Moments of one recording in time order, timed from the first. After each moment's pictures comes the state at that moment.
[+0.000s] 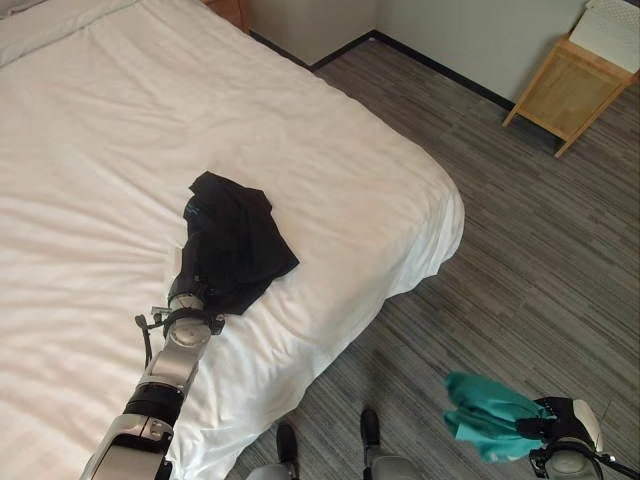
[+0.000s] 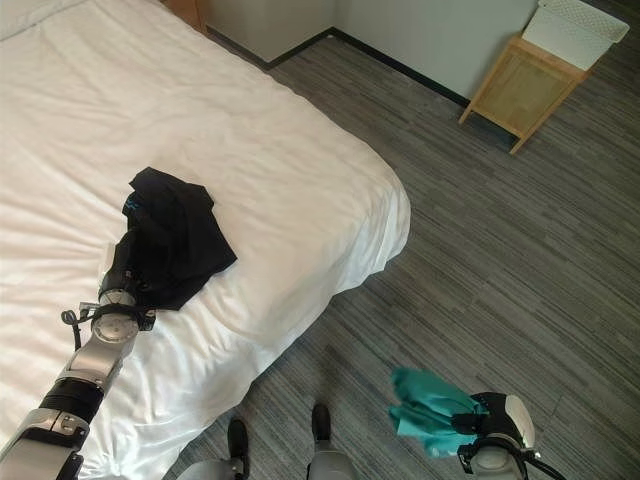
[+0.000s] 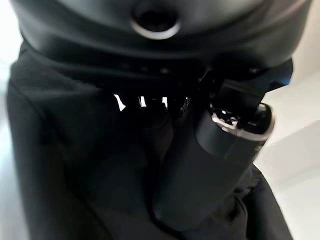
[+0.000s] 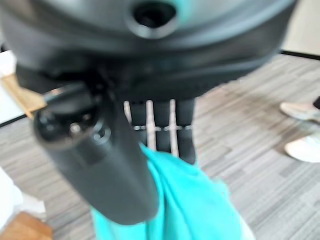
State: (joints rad) left arm -0.39 0.45 -0.18 0.54 -0.05 0.05 0.36; right arm 0.09 -0.52 -0.09 0.78 -0.10 0.09 -0.29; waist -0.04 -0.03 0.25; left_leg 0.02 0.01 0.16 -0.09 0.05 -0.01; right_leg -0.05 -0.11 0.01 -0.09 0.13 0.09
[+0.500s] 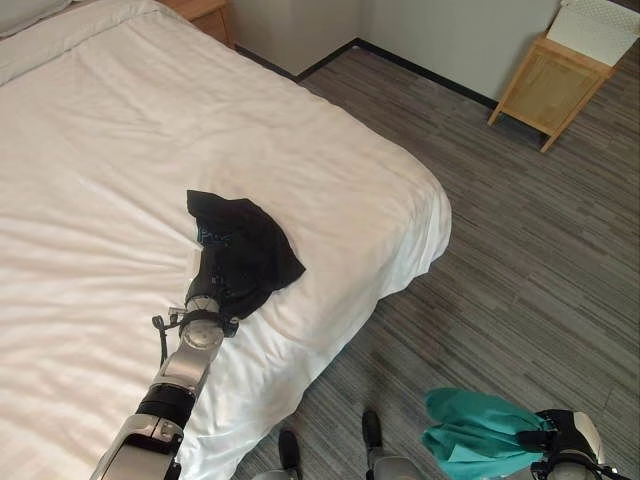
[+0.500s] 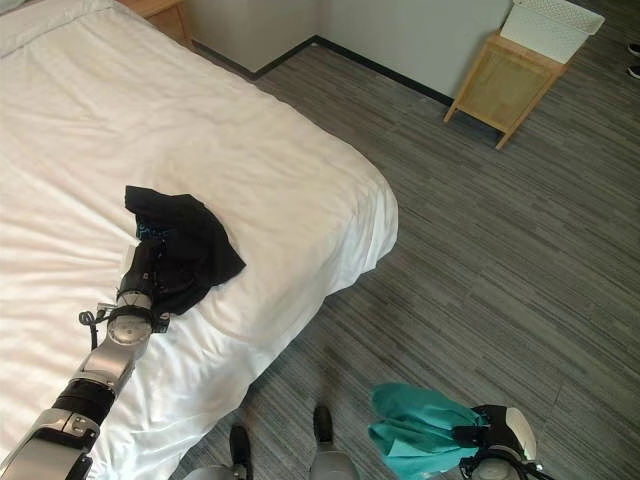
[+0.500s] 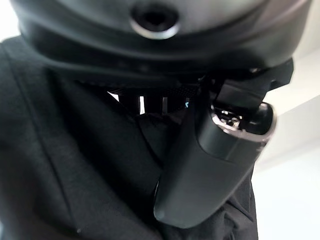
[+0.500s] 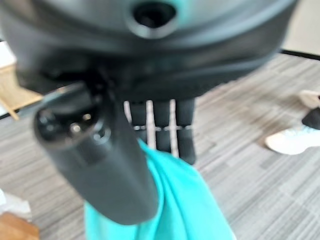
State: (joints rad) left arm -0.39 0.43 -0.19 0.54 -0.06 0.02 0.33; right arm 0.11 -0.52 -0.09 0.78 -0.10 0.09 -0.29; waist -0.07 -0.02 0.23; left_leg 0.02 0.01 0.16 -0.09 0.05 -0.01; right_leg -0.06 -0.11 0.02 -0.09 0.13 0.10
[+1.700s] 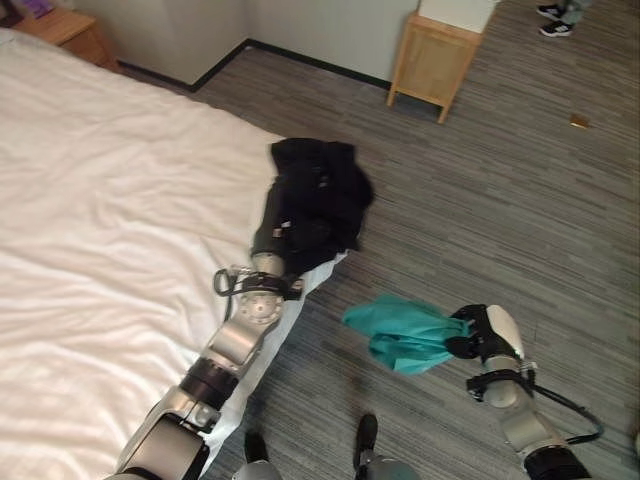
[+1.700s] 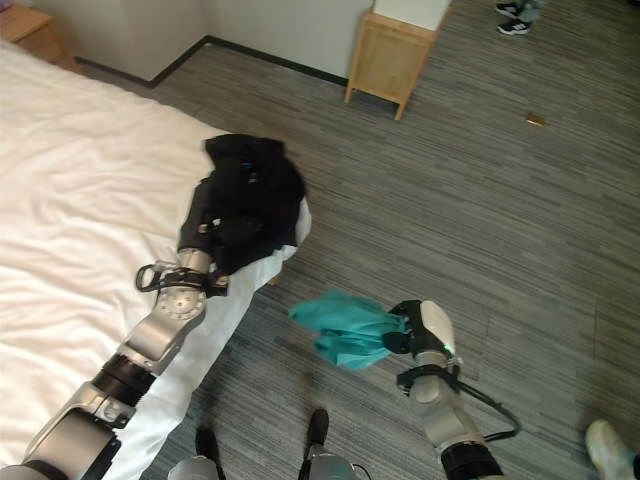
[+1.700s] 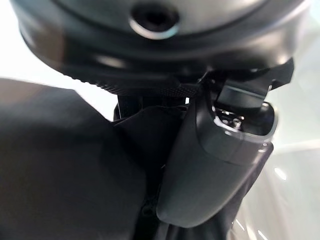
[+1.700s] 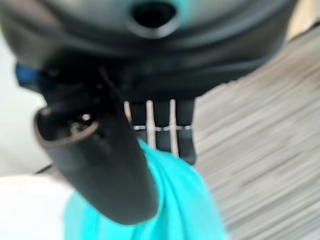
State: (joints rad) left arm -0.58 0.29 -0.43 0.21 -0.21 -0.02 0.44; right arm -0.12 -0.54 0.16 0.46 -0.25 0.08 -0.32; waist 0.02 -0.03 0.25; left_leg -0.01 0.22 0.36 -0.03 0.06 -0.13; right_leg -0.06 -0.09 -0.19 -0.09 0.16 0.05
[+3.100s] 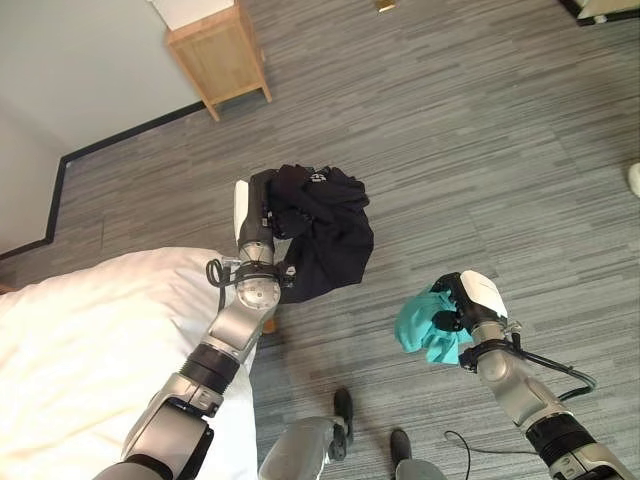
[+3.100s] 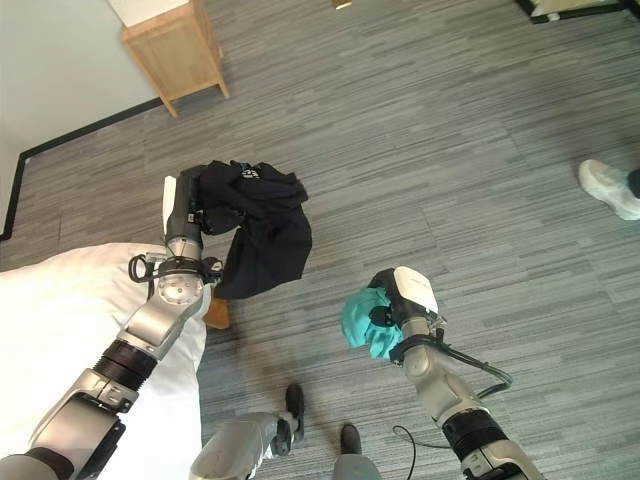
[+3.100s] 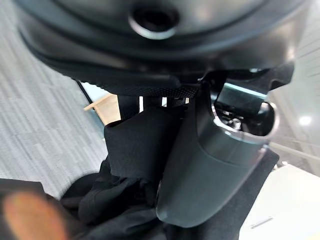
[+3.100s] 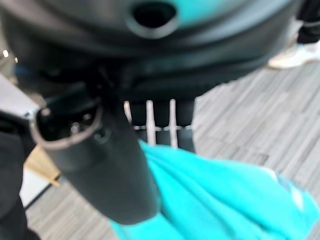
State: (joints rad) left arm -0.56 0.28 -0.37 0.30 -0.17 0.06 0.55; right arm -0.25 -0.61 0.36 0.40 -0.39 0.12 -0.29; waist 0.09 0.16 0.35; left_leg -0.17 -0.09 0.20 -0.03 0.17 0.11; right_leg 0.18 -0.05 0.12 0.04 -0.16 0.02
